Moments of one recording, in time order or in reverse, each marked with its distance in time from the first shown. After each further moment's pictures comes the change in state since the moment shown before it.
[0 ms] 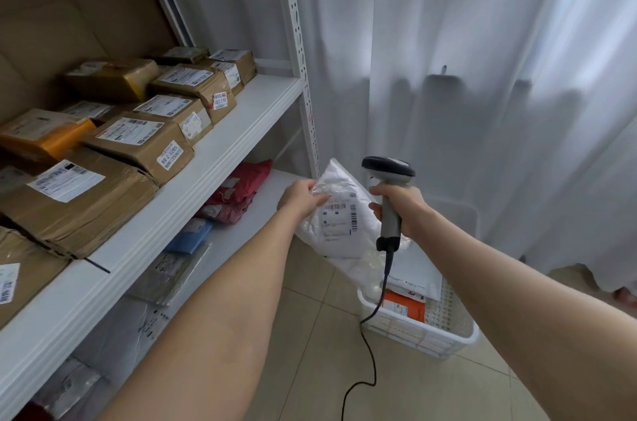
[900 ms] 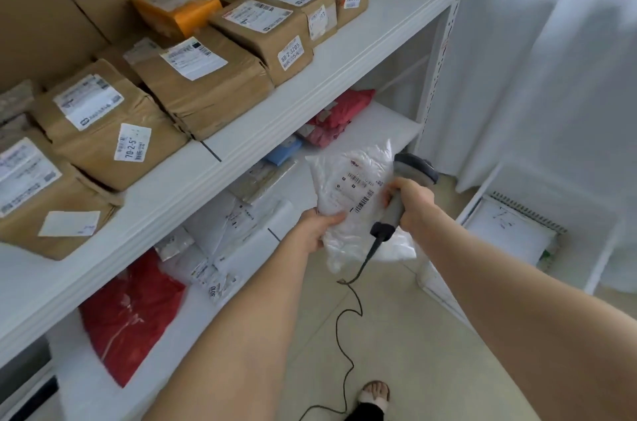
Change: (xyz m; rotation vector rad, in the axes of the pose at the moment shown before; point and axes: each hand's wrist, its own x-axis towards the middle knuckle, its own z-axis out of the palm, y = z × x) left_hand -0.098 -0.201 -0.003 -0.948 0.053 -0.694; right_hand 0.024 0.141 0.149 -0.069 -0.024 0.319
